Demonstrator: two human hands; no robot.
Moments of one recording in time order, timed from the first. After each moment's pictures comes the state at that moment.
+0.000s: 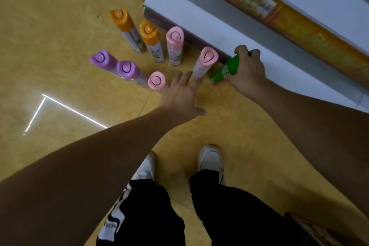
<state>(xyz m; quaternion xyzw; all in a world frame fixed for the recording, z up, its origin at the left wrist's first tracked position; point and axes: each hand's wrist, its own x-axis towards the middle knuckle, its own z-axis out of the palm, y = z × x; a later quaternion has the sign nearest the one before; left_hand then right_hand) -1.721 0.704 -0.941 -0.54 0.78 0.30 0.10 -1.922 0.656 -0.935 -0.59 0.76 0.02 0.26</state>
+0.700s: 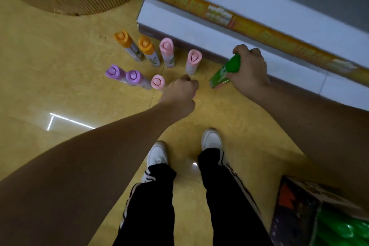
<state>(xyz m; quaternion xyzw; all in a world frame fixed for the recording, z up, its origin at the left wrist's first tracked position) -1.720 0.718 -0.830 -0.50 0.80 0.32 0.08 -1.929 0.714 -0.814 -0.55 0.79 -0.06 0.26</state>
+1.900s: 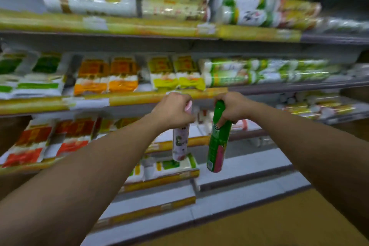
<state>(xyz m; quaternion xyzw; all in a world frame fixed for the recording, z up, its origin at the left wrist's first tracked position) -1.999 0.917 -0.062 -0.14 0.96 0.07 -0.24 -2.159 1.069 -0.033 -0.47 0.87 -0.13 0.07</state>
